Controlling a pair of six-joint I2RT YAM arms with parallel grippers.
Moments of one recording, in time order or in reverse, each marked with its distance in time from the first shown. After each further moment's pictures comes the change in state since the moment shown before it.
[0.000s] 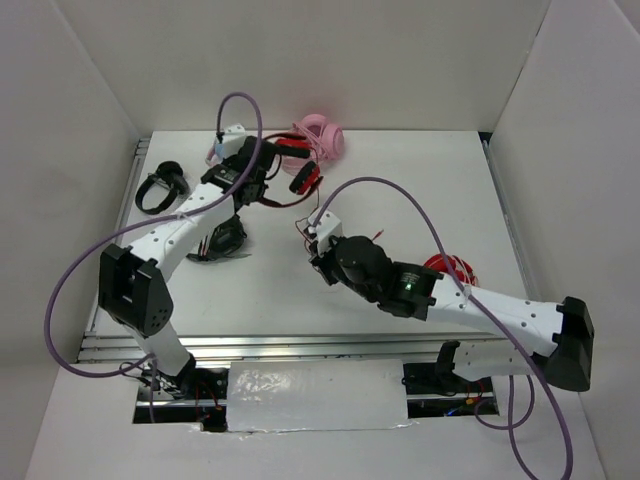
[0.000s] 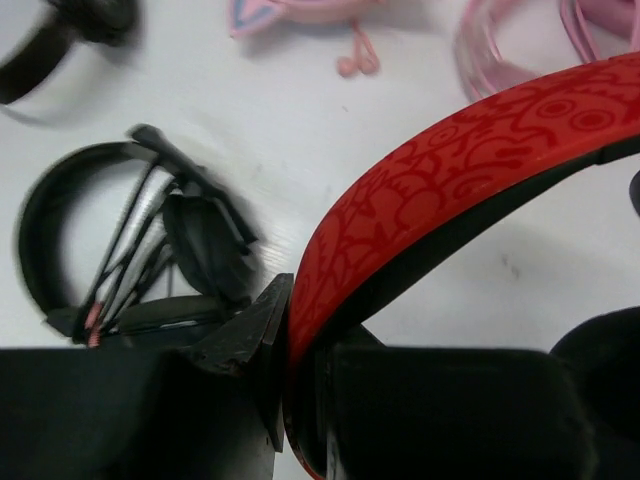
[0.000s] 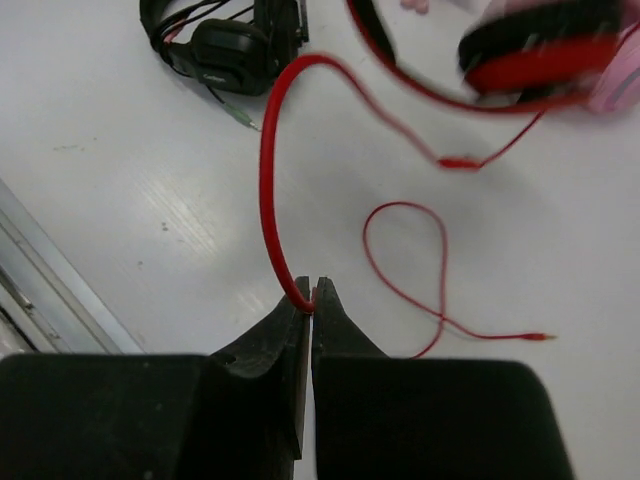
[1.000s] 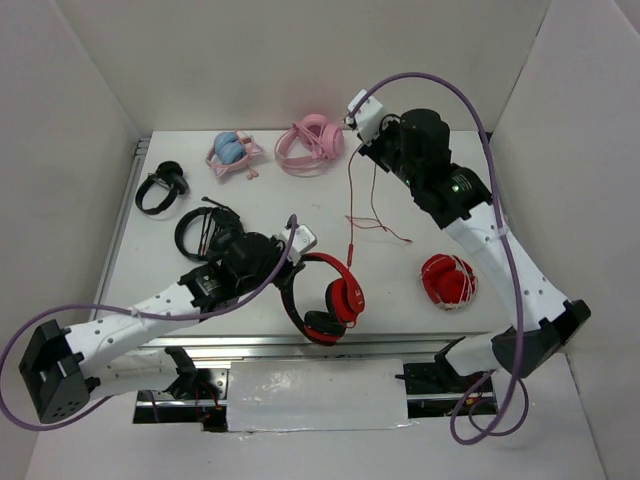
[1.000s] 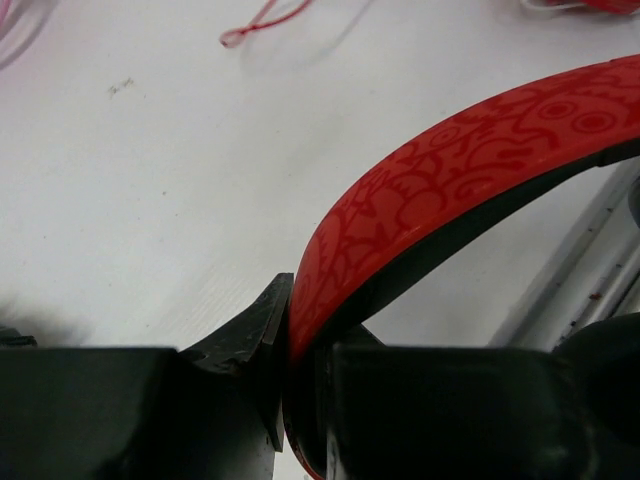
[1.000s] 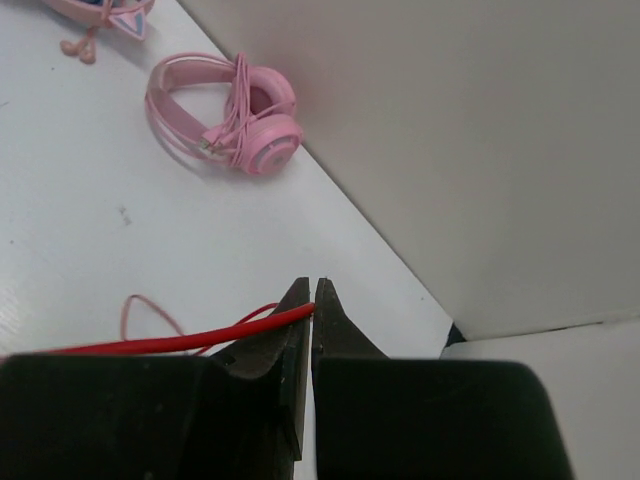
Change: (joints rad) left arm -0.377 -0.558 -0.793 0.565 0.637 0.751; right arm -0.532 0.199 0.698 -0.346 -0.203 -0.671
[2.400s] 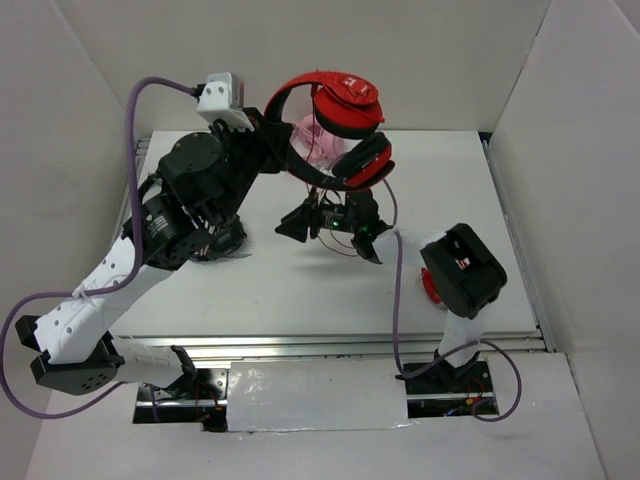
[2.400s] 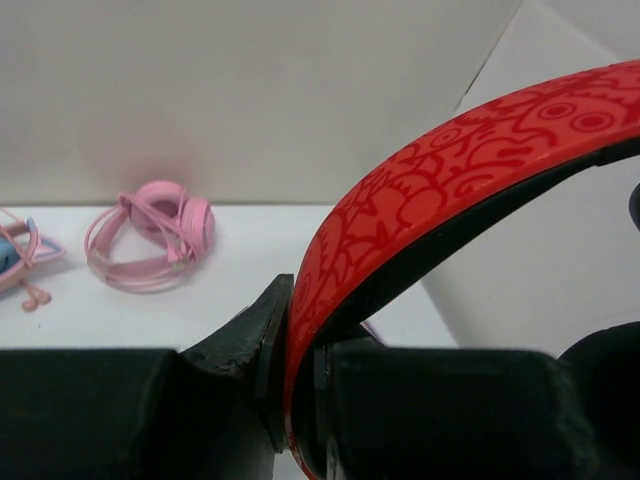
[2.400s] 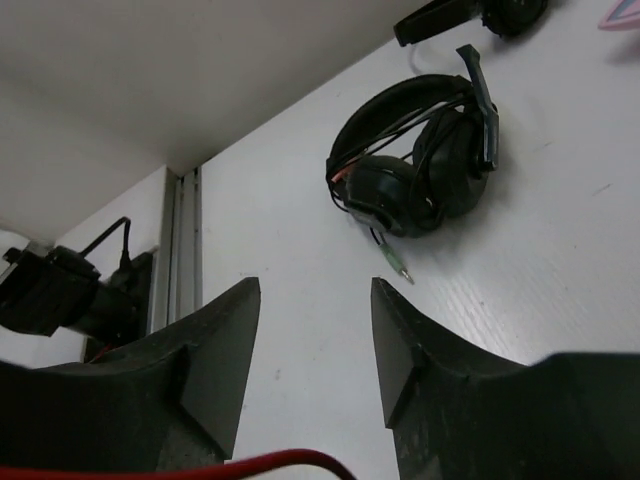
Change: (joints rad) left arm -0.050 0.154 0.945 -0.233 -0.511 -0.395; right arm 0.016 0.407 -0.701 1.316 -0.882 1.077
